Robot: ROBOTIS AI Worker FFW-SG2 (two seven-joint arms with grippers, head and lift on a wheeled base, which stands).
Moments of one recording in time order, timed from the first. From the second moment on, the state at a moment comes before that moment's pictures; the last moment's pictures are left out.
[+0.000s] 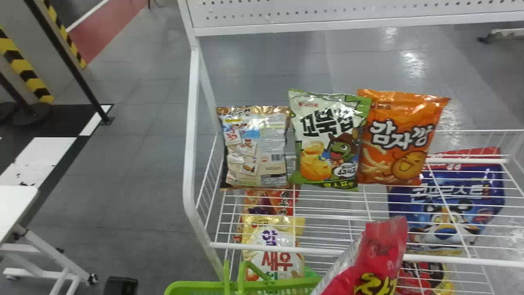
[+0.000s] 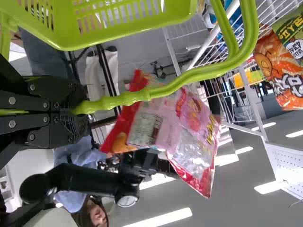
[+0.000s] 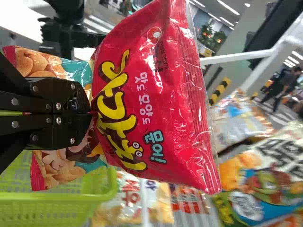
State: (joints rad) left arm 0.56 0.28 0.28 -2.03 0.37 1.23 -1.57; right arm 0.52 -0.01 -0.32 -2.53 -0.80 1.57 0.51
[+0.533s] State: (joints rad) left arm 0.56 0.29 0.29 -2.03 0.37 1.24 -1.57; right arm 0.49 -0.01 -0.07 -2.26 -0.59 1.57 0.59
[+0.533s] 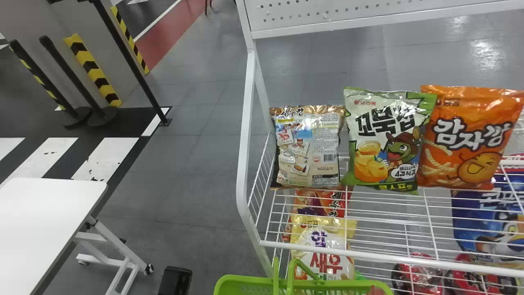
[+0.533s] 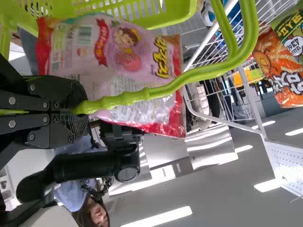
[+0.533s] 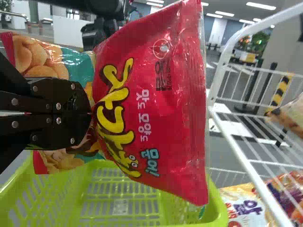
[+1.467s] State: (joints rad) left arm 0.56 0.29 0.29 -2.02 0.37 1.23 -1.57; right arm 0.60 -0.01 -0.12 -2.33 -0.38 1.34 0.59
